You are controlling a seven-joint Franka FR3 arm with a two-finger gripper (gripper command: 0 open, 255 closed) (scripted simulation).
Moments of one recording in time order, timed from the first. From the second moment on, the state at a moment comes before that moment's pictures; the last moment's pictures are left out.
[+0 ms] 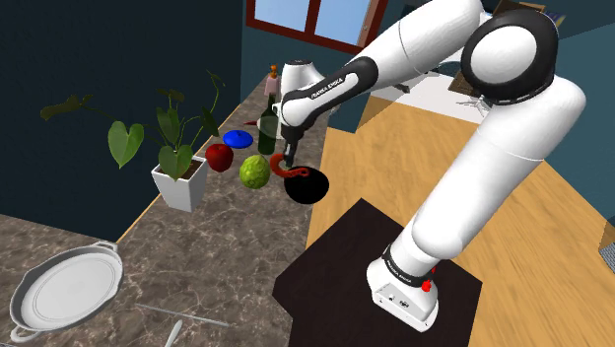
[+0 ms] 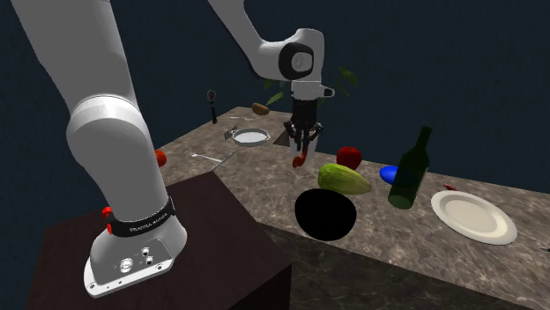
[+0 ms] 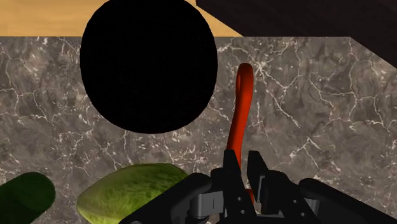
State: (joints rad) arm -0.02 0.03 0.01 -2.37 -0.09 2.34 -0.47
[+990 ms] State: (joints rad) arm -0.16 0.08 -0.12 -2.35 -0.10 2.38 -0.73
